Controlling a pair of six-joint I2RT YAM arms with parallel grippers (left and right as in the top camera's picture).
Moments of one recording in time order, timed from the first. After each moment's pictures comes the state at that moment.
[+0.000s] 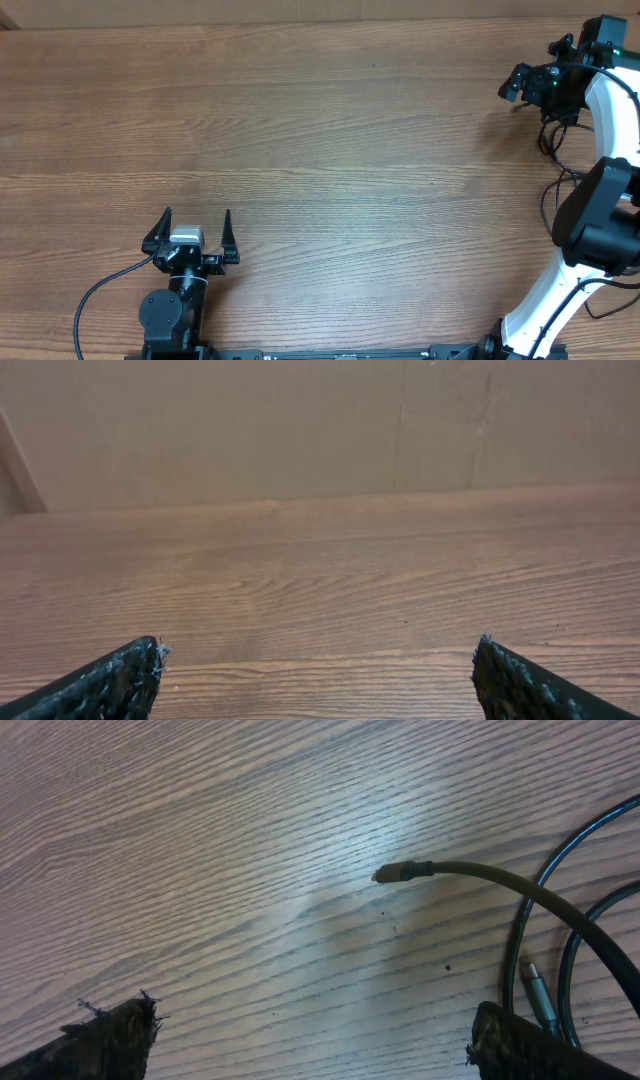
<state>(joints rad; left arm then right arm) 0.01 0.02 0.01 -0.08 0.04 0.03 -0.31 2.14 1.87 -0.96 -0.24 0.07</state>
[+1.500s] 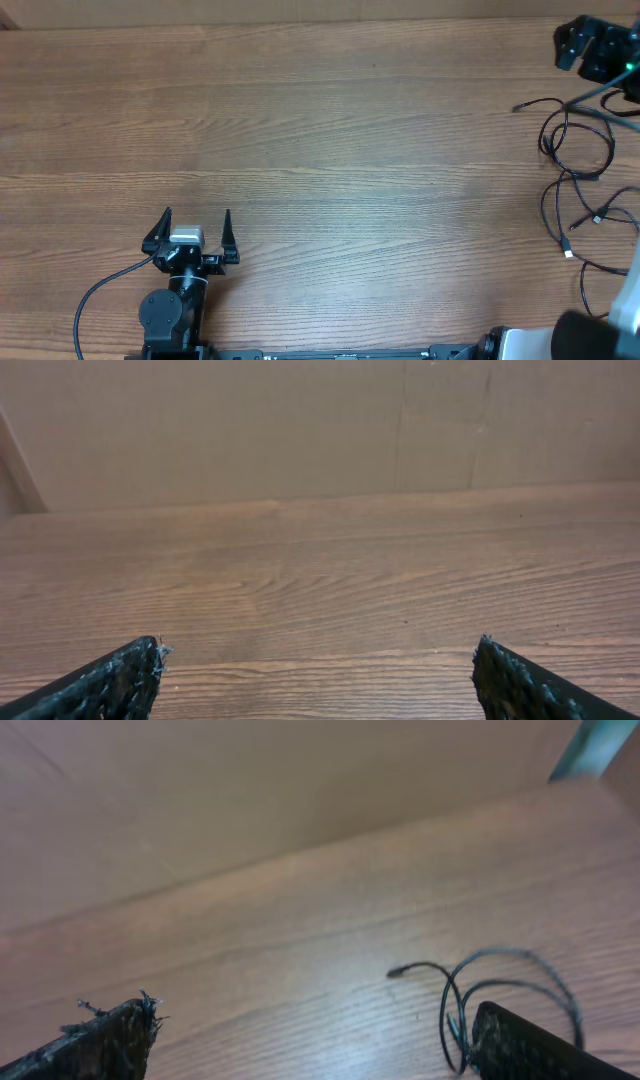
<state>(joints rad) 0.01 0.02 0.01 -0.08 0.04 0.03 -0.31 1.56 1.86 -0.96 -0.24 0.07</state>
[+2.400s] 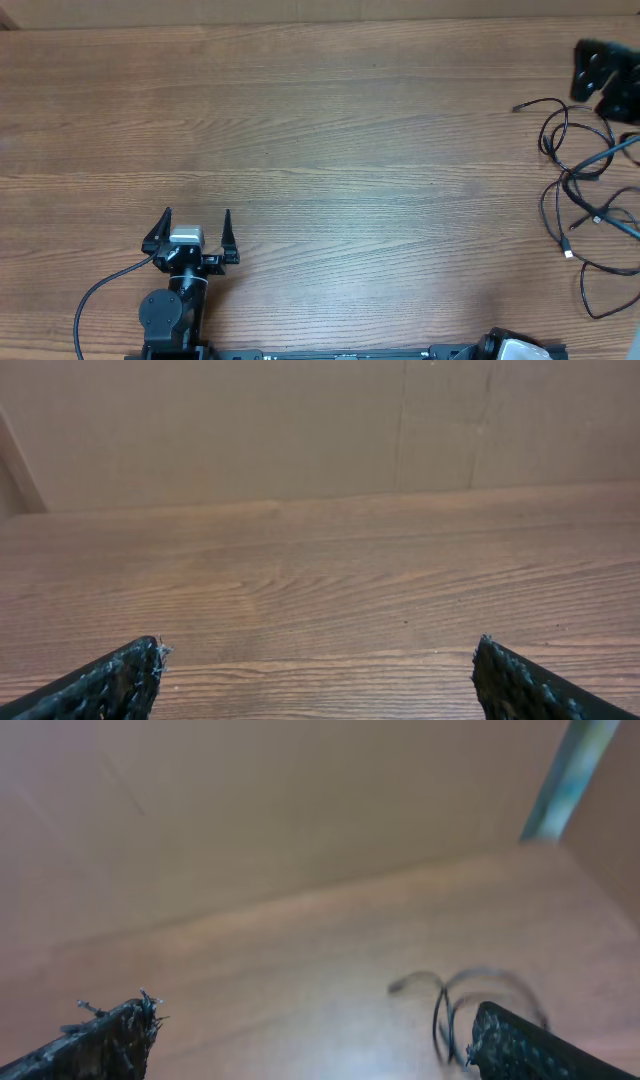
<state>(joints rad) 0.01 0.02 0.01 -0.07 0.04 0.03 -0.31 1.27 1.72 -0.96 -0.24 0.07</state>
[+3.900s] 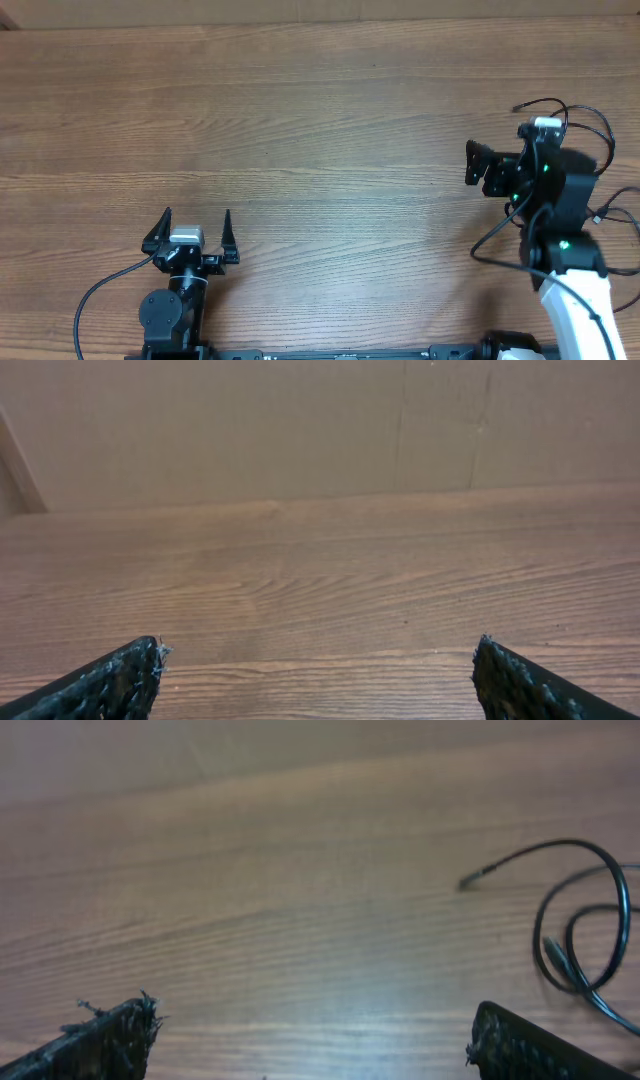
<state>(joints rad) 0.01 0.02 0.01 -0.07 0.04 0.03 -0.10 1.02 0.66 -0.18 -0.15 0.07</state>
